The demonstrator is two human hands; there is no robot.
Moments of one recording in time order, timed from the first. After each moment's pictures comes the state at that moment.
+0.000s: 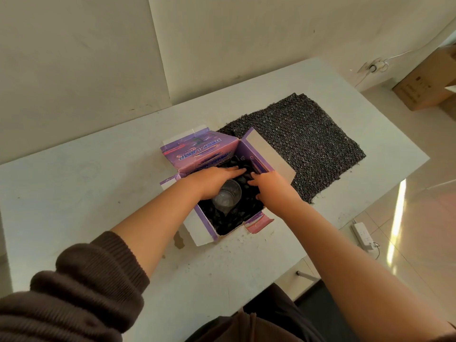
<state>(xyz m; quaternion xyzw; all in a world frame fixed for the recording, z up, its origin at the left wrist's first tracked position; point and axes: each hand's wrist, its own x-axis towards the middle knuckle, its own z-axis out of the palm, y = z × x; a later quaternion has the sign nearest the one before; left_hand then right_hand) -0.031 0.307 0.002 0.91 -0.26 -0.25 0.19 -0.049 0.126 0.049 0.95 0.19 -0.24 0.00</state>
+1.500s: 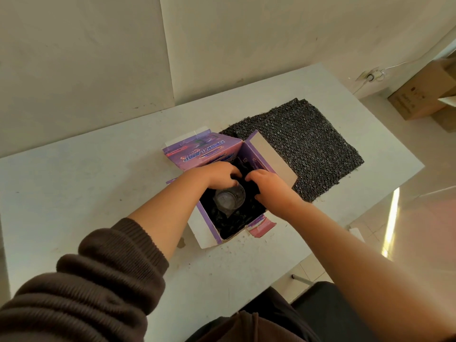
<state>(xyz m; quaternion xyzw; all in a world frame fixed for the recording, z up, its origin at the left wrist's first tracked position) -0.016 0.296 0.027 0.90 -0.17 -0.33 0.25 -0.055 0.128 0.048 0.95 0.20 -0.18 -0.12</state>
